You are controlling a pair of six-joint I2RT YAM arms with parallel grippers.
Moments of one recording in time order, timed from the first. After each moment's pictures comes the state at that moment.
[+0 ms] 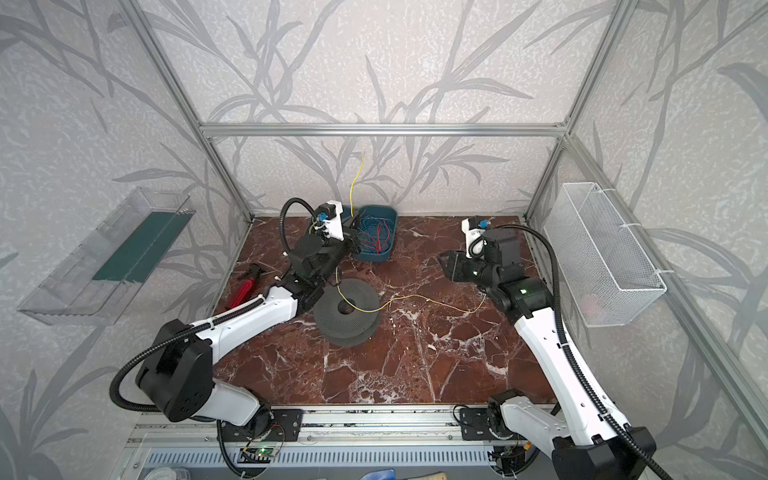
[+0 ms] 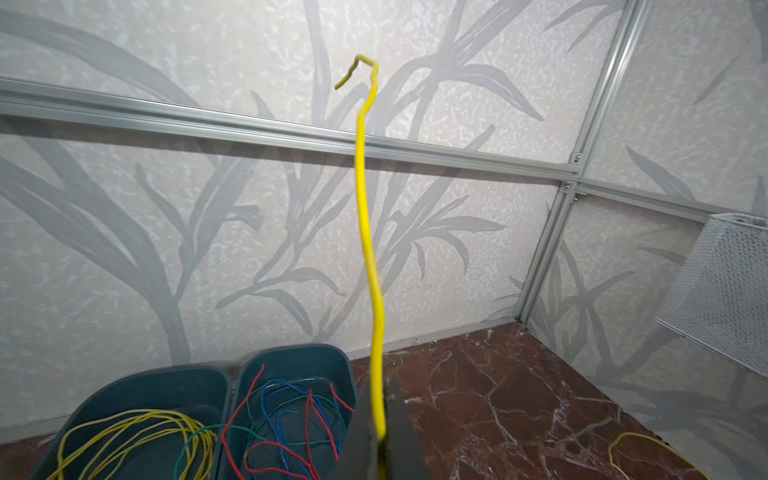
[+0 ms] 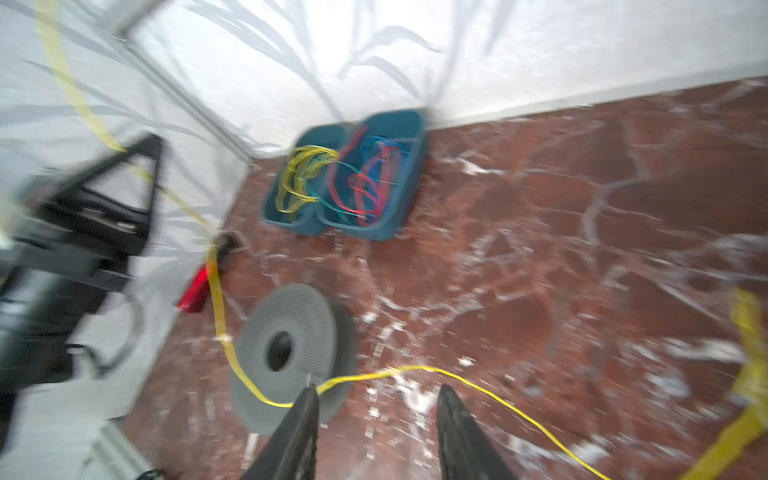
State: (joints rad) left arm -0.58 1.49 0.97 0.63 -0.13 -0.13; right arm 0.32 1.11 1.20 -0.56 -0.33 0.38
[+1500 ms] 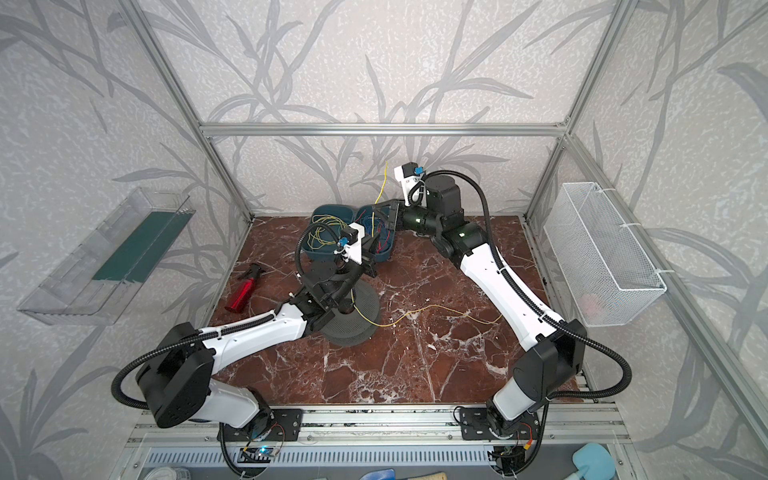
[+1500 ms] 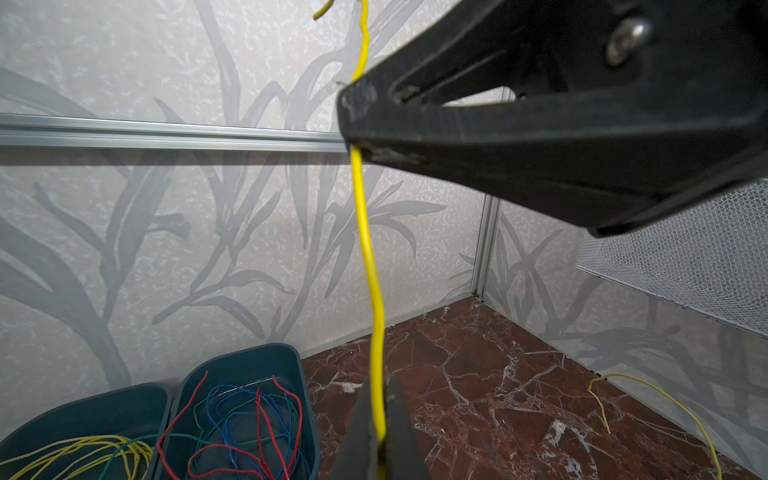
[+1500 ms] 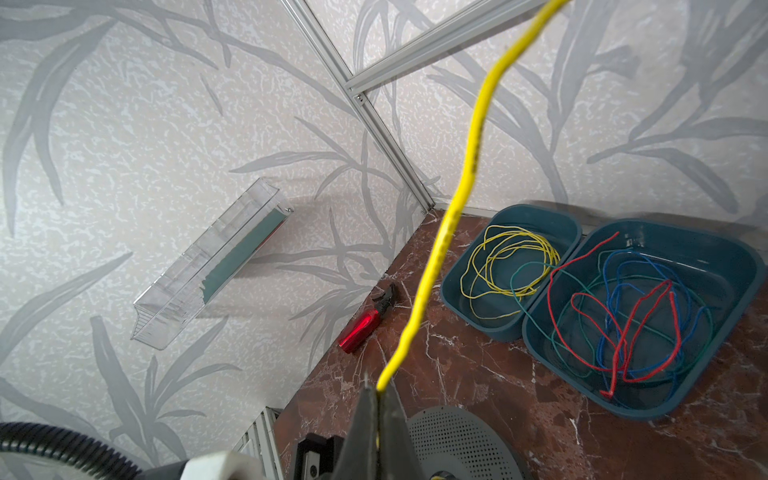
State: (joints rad) left arm -0.74 1.47 0.86 0.75 -0.19 -0.02; right arm 0.50 1.59 1.64 -0.26 -0.53 0.53
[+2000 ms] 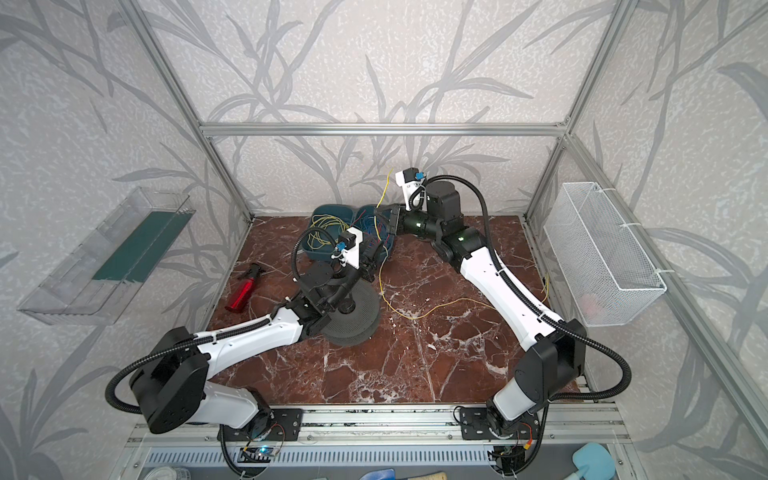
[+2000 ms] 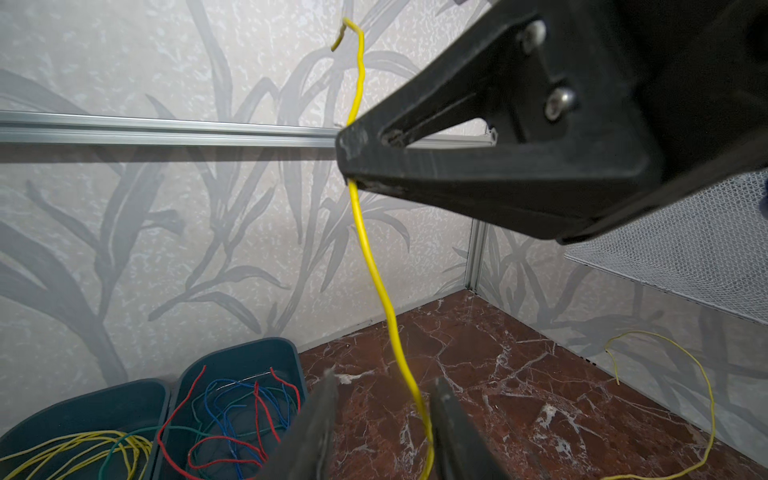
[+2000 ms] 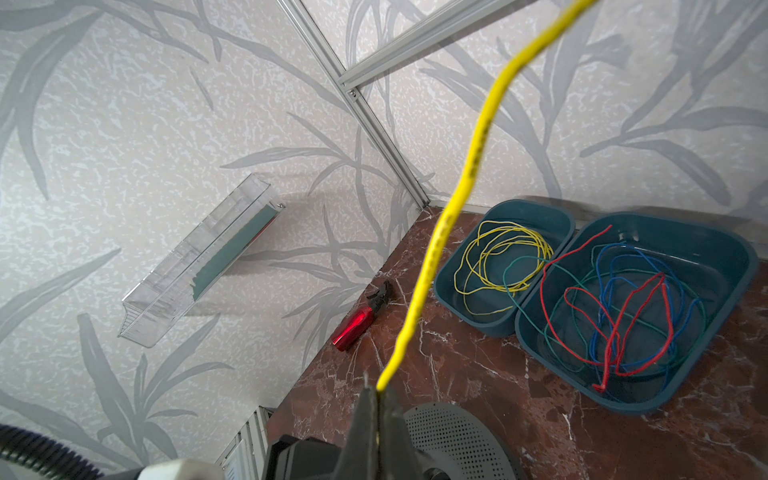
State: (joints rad) left arm -0.74 1.42 0.81 0.75 -0.18 -0.01; right arm 0.50 1.57 1.57 -0.20 -0.52 0.52
